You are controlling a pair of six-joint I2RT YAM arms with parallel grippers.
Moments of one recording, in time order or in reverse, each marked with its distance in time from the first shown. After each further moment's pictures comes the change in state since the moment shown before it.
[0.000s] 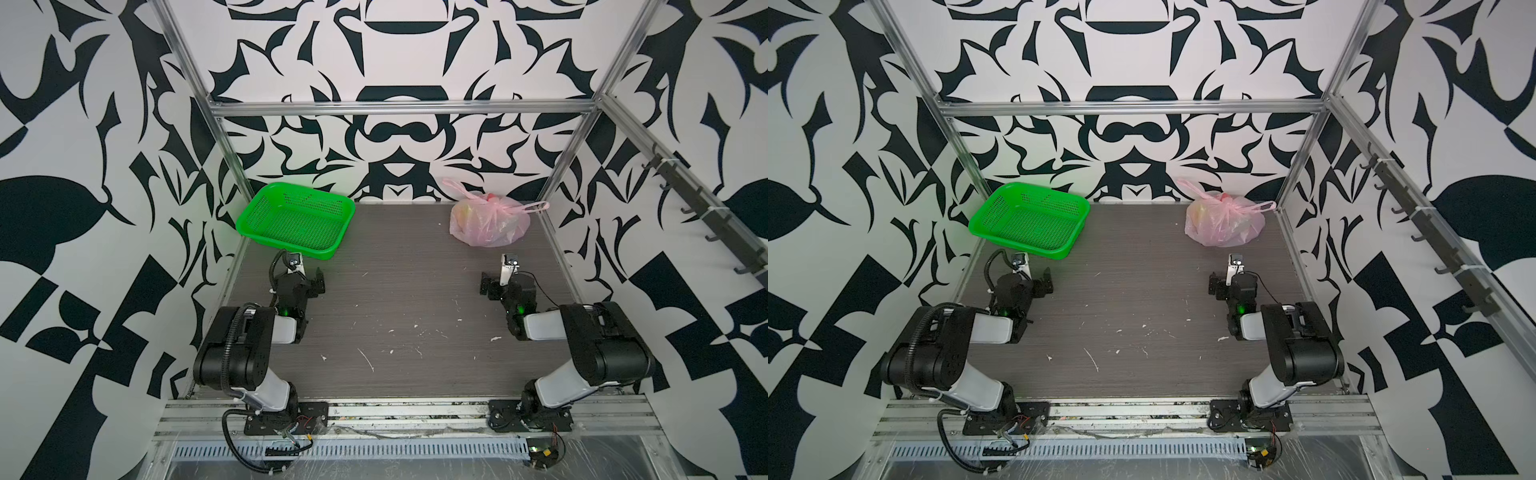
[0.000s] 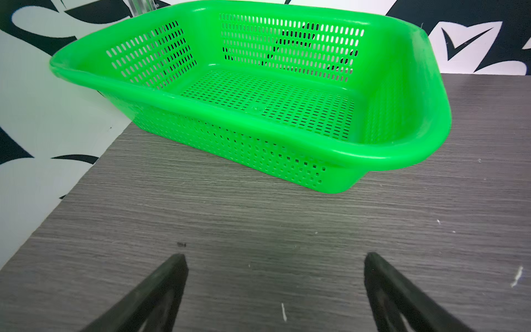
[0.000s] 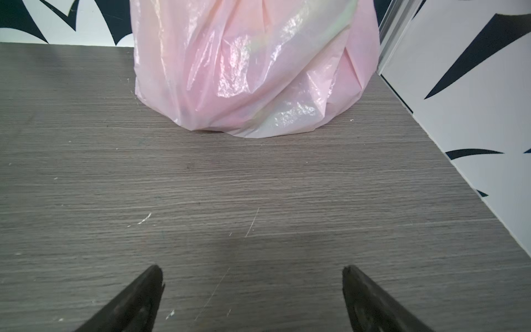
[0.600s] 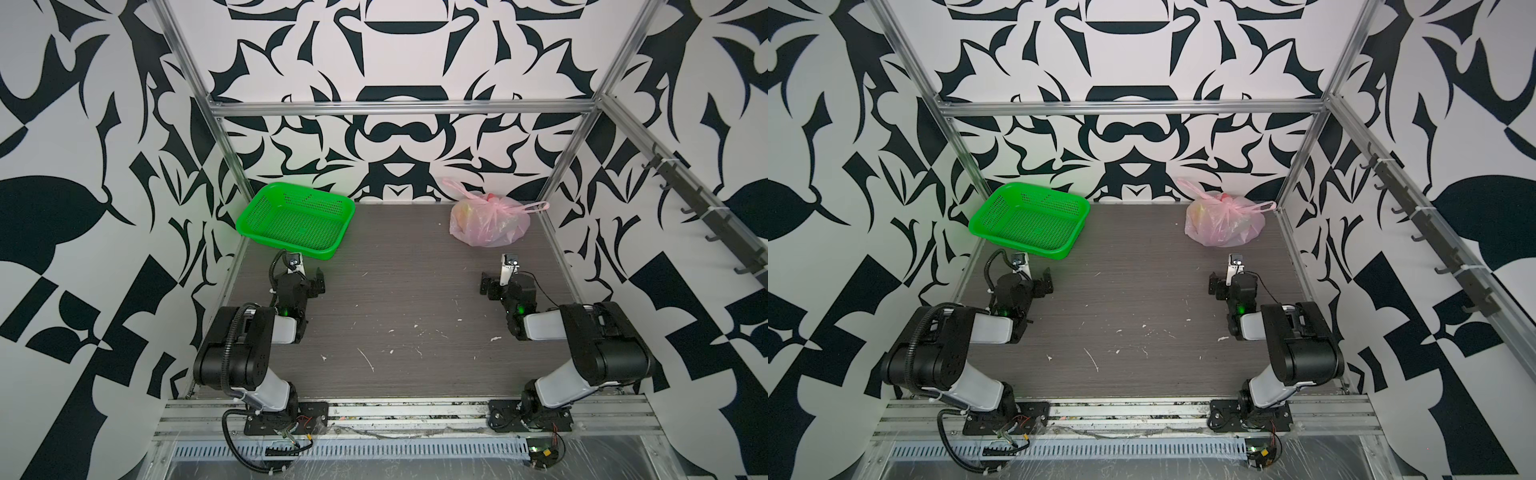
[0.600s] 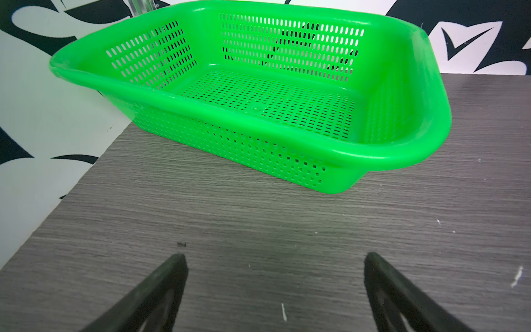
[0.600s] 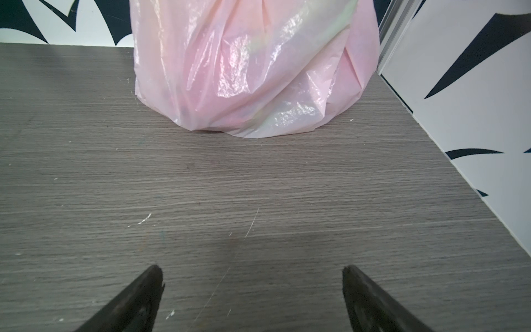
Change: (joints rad) left arm 0.000 0.000 0.000 0.000 0.000 0.000; right arm 0.000 0.000 0.000 0.000 0.000 0.001
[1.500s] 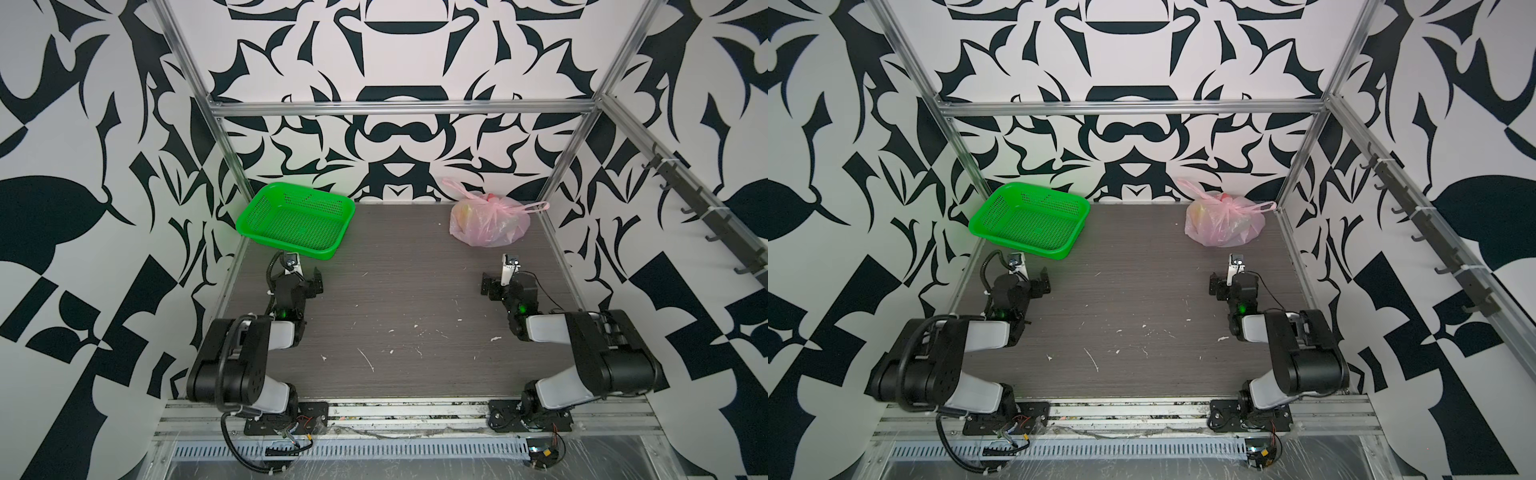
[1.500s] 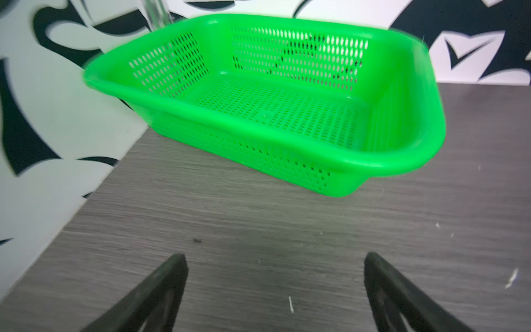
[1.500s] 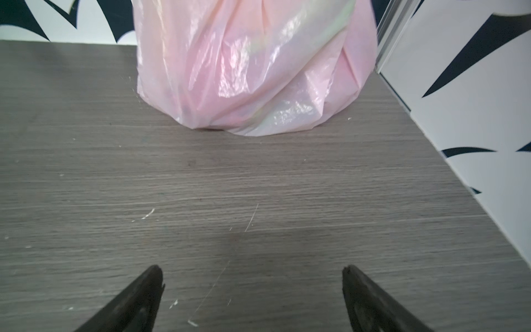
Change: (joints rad) left arm 0.000 -0.196 -0.006 -0.159 -0.045 -0.010; right arm 0.000 -0.140 0.022 -0.195 0.008 0.016
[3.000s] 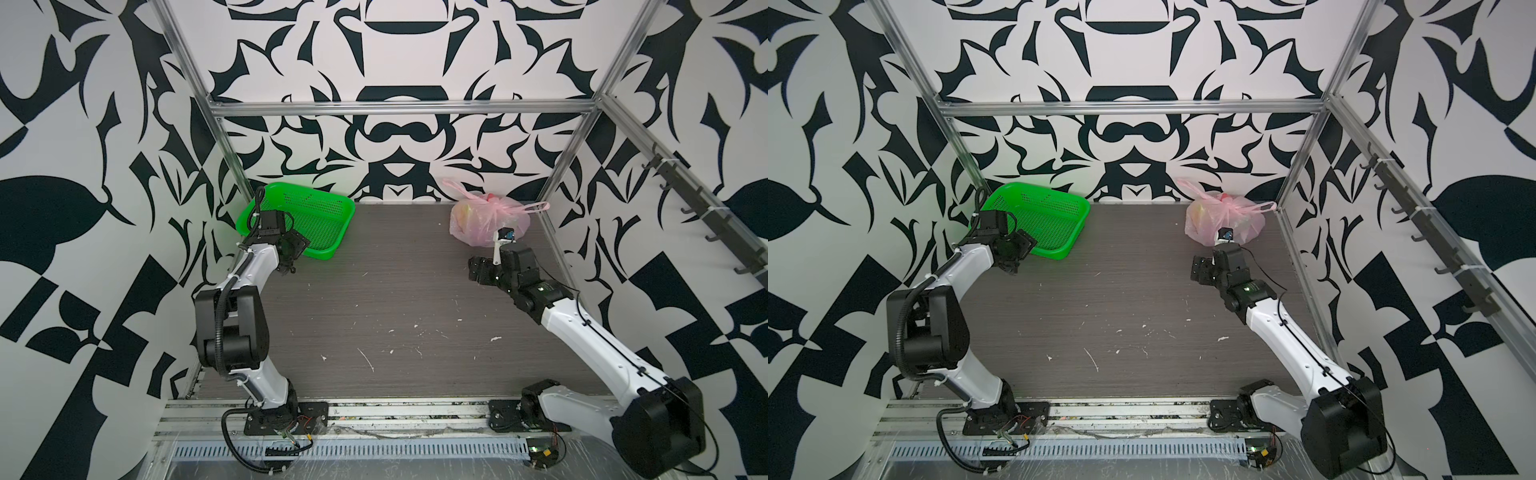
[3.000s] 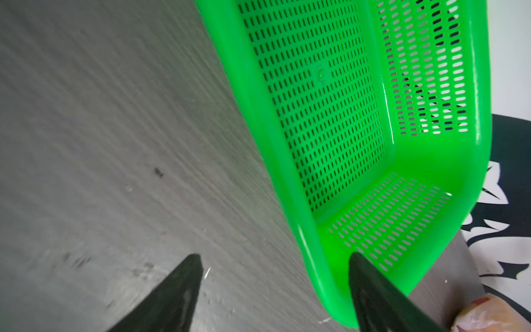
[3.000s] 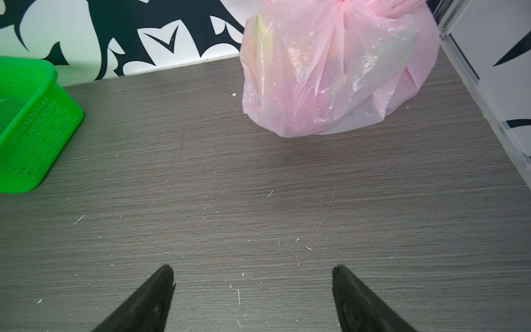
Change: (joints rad) left arm 0.138 0.357 0.904 -1.169 0.256 -0.810; right arm 0.264 -0.296 0.460 -0.943 0.010 0.322
